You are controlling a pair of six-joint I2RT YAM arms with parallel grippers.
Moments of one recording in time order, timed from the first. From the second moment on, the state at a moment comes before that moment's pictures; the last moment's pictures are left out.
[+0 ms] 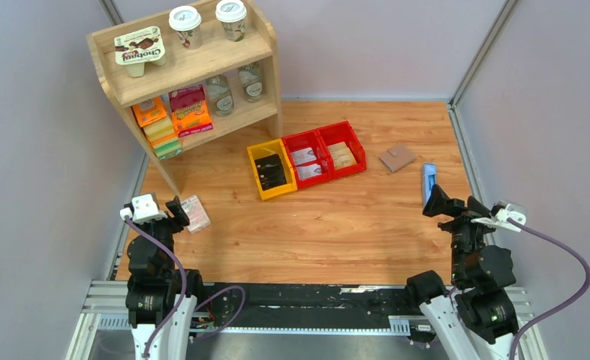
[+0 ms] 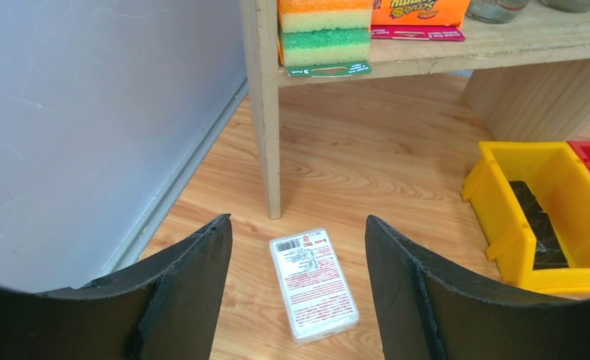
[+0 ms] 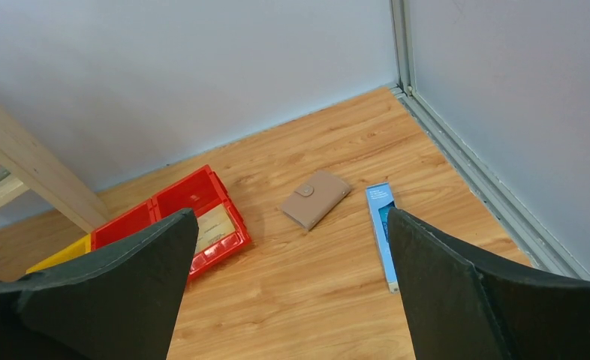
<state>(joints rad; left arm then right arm) 0.01 0.01 0.50 -0.51 -0.27 -0.06 0.32 0.06 0.65 -0.45 0.51 0.25</state>
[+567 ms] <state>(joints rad) 0.01 0.01 0.50 -0.51 -0.26 -0.06 0.32 0.70 0.76 -0.43 0.34 0.42</state>
